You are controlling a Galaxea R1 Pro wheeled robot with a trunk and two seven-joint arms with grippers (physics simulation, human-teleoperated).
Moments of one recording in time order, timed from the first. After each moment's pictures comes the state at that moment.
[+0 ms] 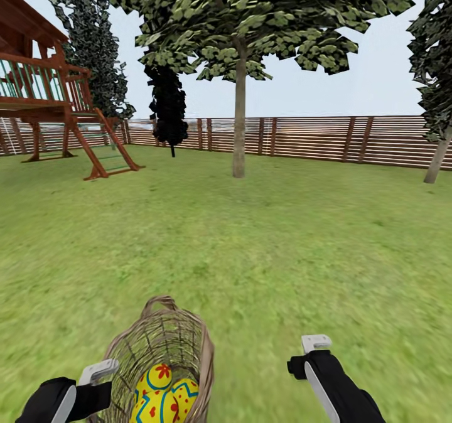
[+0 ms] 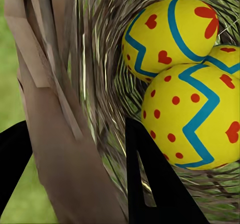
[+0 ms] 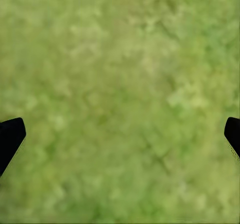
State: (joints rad) left arm -0.19 0.18 0.17 -1.07 0.23 0.87 -0.06; right arm -0.36 -0.03 0.16 -0.93 -0.16 0.73 -0.25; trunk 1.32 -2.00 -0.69
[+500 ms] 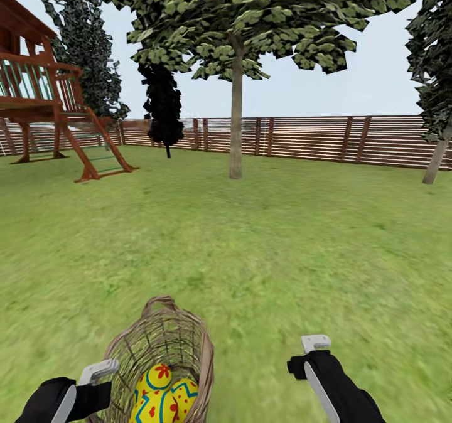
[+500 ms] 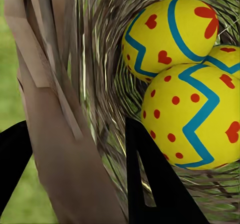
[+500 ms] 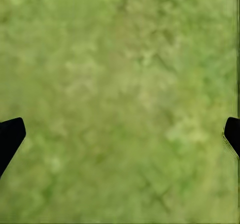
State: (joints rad) left arm -0.19 0.18 0.17 -1.07 0.22 0.87 -0.06; right arm -0.36 -0.03 0.16 -0.93 -0.15 0.73 -0.25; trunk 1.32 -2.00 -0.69
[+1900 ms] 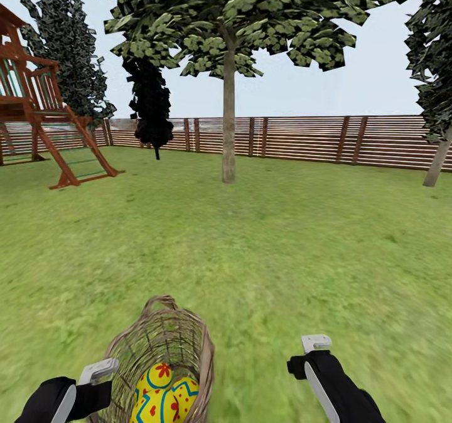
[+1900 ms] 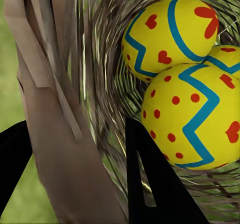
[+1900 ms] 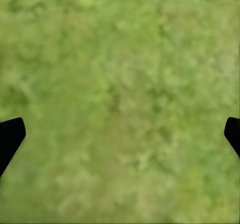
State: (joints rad) left arm -0.19 0.18 0.17 -1.07 0.23 0.87 -0.06; right arm -0.36 -0.03 0.16 -0.93 -0.16 0.73 -0.25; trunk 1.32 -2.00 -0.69
